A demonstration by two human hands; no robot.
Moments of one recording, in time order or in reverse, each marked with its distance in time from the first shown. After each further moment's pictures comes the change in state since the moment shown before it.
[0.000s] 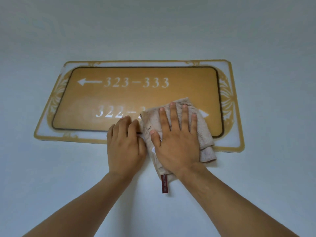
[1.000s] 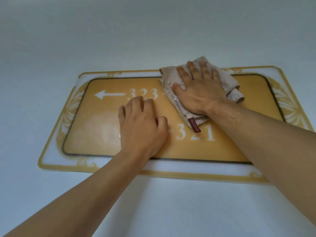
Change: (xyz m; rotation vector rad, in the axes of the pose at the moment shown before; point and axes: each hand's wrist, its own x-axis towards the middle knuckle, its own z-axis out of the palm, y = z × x) left_hand 0.110 -0.062 0.011 -0.009 -0.067 -0.010; right_hand 0.200 -0.011 -0.008 -0.027 -0.010 0.015
